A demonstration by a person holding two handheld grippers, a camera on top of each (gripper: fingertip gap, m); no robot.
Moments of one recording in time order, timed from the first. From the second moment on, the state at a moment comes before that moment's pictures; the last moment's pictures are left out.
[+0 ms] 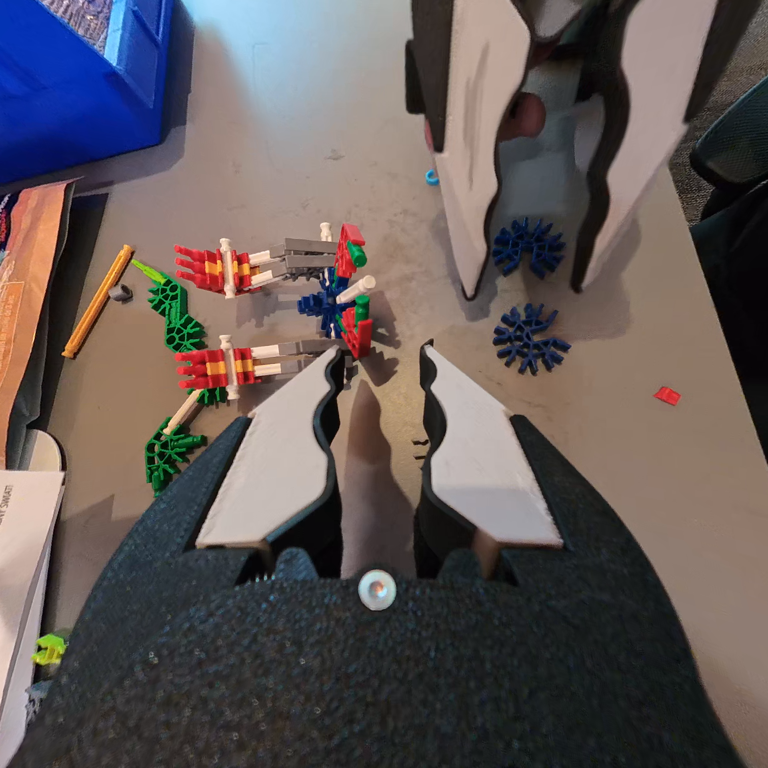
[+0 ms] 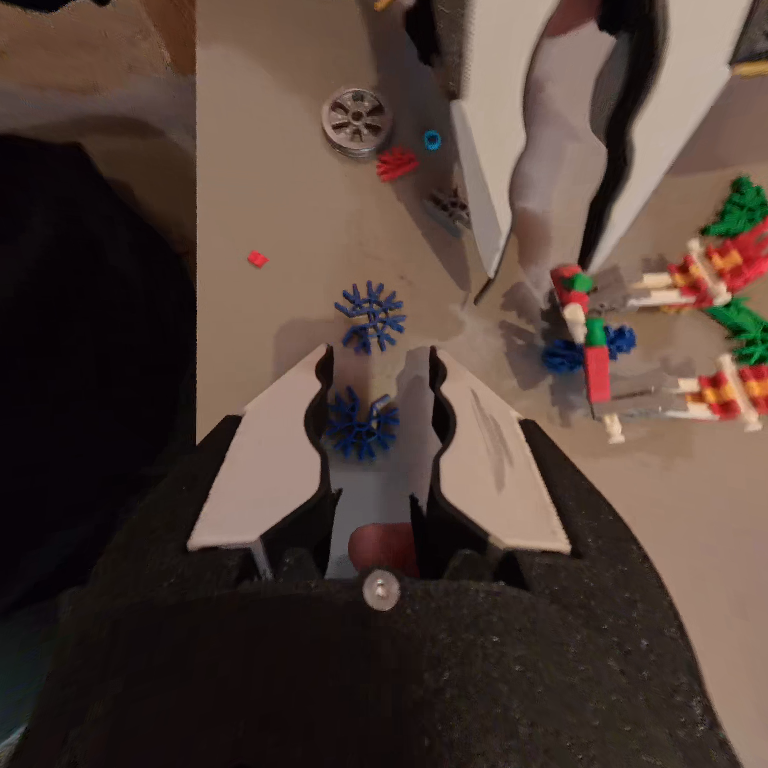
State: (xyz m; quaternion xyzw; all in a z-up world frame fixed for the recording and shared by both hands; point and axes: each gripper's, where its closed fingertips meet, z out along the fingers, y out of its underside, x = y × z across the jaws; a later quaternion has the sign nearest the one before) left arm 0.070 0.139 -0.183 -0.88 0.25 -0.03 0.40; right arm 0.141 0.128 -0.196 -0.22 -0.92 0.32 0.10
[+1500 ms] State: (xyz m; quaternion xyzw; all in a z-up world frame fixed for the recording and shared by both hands) left arm 0.063 0.158 -0.155 -0.87 0.16 -0.05 0.46; right arm 0.068 0.173 -0.140 -0.26 -0.85 0.31 0.33
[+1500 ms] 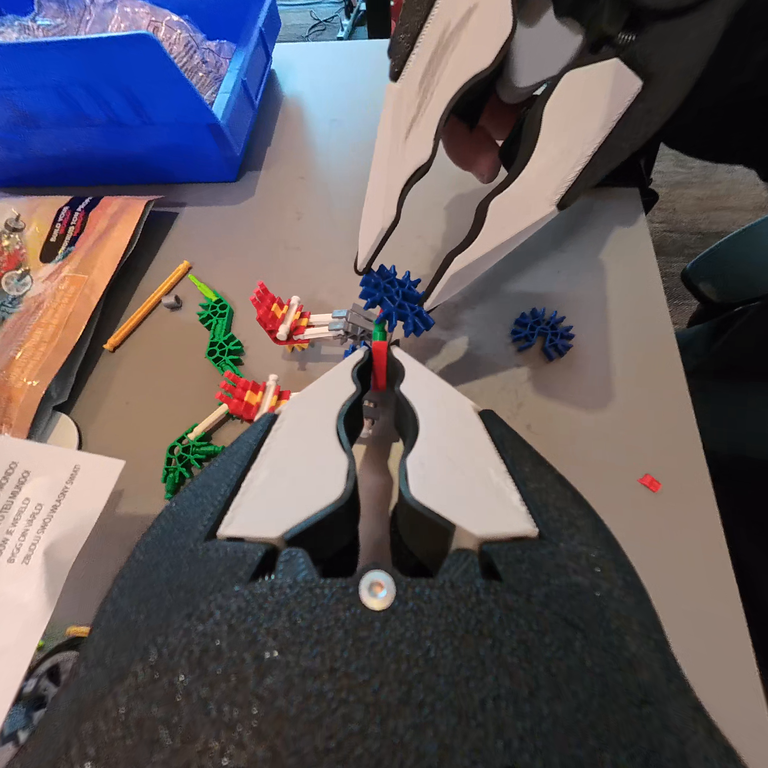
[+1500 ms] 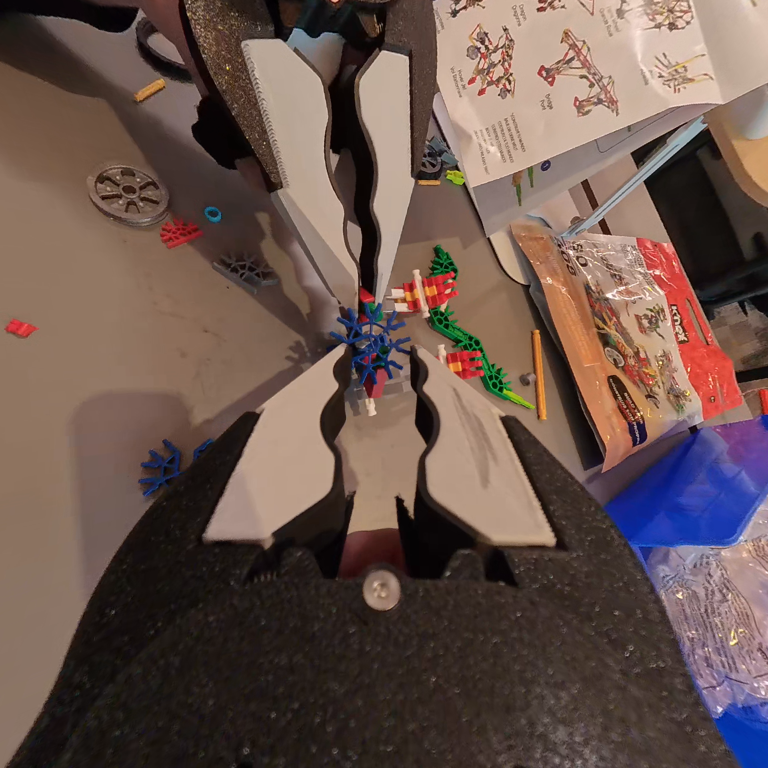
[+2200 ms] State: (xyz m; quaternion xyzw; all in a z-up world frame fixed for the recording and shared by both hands) left arm 0.060 0.165 -0.139 -0.84 0.11 -0.13 0.51; right arm 0.053 0.183 -0.130 -0.21 -0.82 0.29 0.44
